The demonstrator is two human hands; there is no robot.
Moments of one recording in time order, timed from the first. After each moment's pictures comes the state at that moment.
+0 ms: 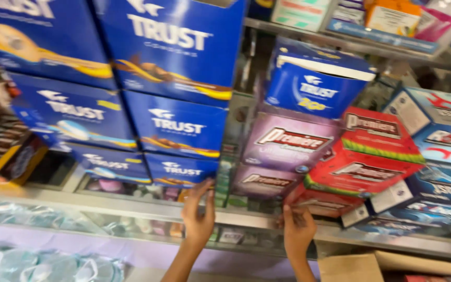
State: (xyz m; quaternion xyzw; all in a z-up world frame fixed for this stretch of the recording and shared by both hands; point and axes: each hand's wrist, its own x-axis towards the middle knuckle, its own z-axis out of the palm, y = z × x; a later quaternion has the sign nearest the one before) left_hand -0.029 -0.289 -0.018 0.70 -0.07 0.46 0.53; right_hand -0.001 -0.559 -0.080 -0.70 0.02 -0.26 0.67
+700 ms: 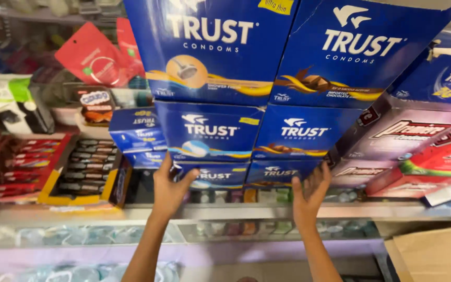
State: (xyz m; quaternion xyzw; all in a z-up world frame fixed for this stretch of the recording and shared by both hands) left_hand -0.003 0.041 0.026 0.70 -0.09 0.25 0.66; right_hand -0.002 -0.294 -0.016 -0.66 -0.09 -0.36 0.65
